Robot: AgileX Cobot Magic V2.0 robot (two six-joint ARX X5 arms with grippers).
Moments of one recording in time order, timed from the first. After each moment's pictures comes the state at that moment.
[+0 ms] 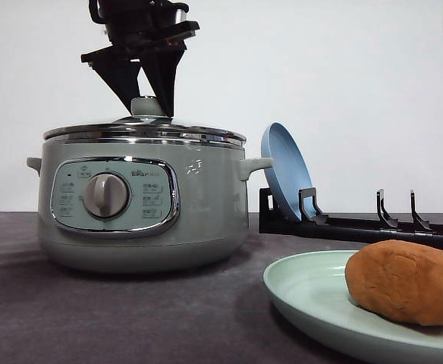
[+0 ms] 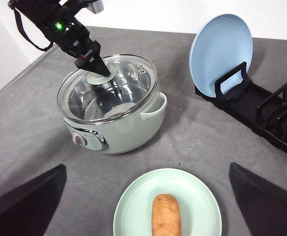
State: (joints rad) left_arx -0.47 2.00 2.12 -1.28 0.04 0.07; right_arx 0.58 0.61 1.29 -1.10 -0.02 0.27
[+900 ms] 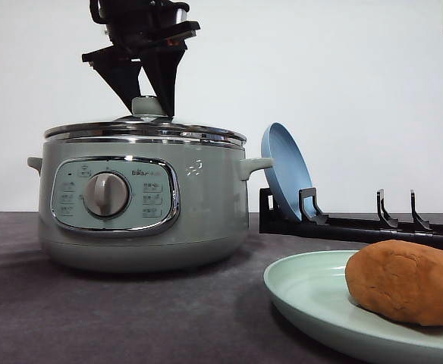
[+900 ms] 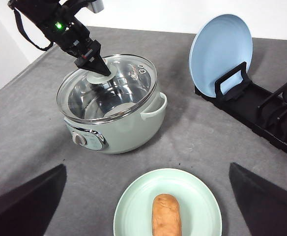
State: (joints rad) left_arx -0.47 2.00 2.12 -1.27 0.03 0.07; right_arx 0.58 0.61 1.29 -1.10 -0.02 0.27
